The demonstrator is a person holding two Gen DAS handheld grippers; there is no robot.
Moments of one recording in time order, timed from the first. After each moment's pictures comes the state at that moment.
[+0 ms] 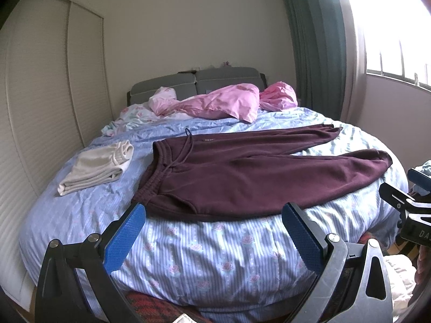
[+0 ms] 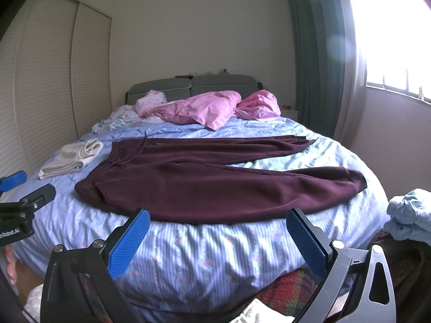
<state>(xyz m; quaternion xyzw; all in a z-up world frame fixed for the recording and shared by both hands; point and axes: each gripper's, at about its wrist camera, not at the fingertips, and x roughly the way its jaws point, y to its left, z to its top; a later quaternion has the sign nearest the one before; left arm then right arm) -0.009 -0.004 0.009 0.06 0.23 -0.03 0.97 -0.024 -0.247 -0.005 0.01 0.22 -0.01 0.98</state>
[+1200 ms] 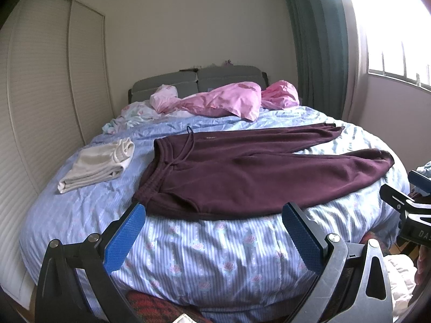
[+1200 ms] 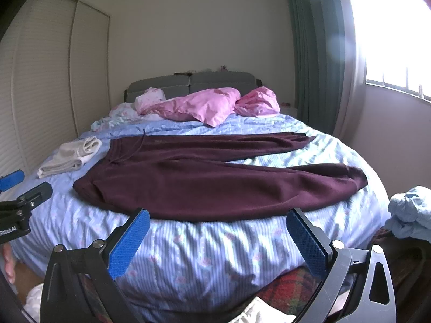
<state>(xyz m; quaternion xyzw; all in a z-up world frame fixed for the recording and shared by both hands) -0.005 0.001 0.008 0.05 0.23 -0.02 0.97 -0.019 -0.249 -0.008 0.01 0.23 -0.01 0.97</state>
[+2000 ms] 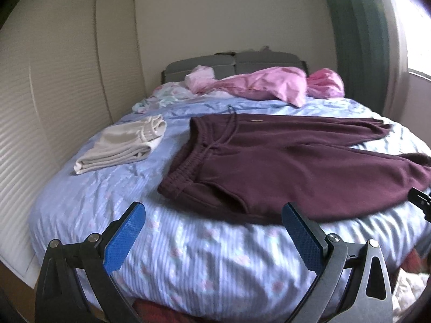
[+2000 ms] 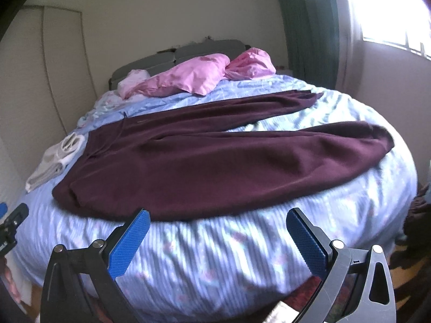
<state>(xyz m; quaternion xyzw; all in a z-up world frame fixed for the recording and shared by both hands) 0.081 0.049 -0.049 0.04 0.27 0.08 0.96 0.080 -0.262 -0.069 0.09 0.30 -0.02 0.95</state>
